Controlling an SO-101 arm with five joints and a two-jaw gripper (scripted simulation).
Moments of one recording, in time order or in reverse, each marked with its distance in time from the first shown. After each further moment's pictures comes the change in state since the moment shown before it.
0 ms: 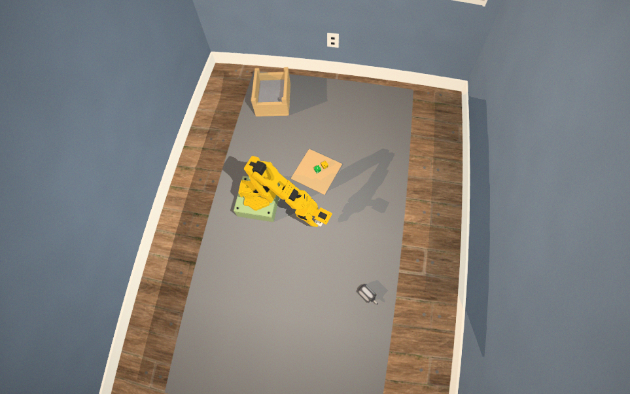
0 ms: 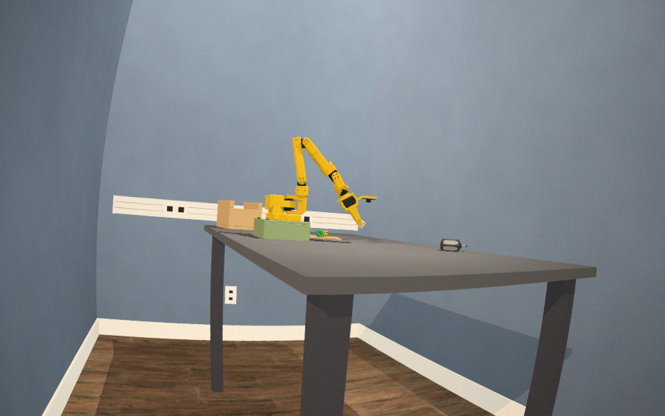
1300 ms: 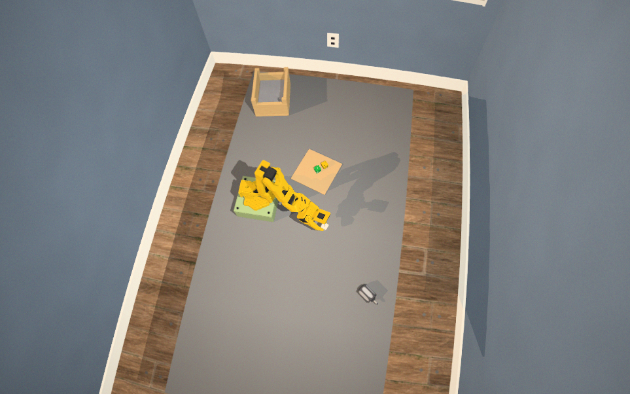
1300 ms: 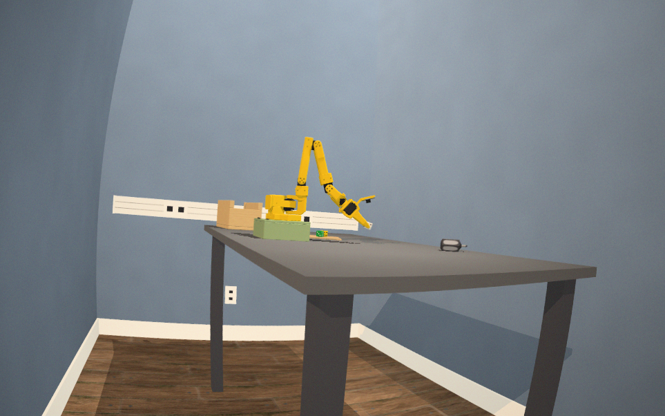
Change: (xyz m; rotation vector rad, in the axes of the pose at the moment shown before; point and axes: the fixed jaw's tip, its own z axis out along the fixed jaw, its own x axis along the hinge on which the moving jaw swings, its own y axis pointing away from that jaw) arm -0.017 -0.002 0.016 -0.001 -0.315 0.001
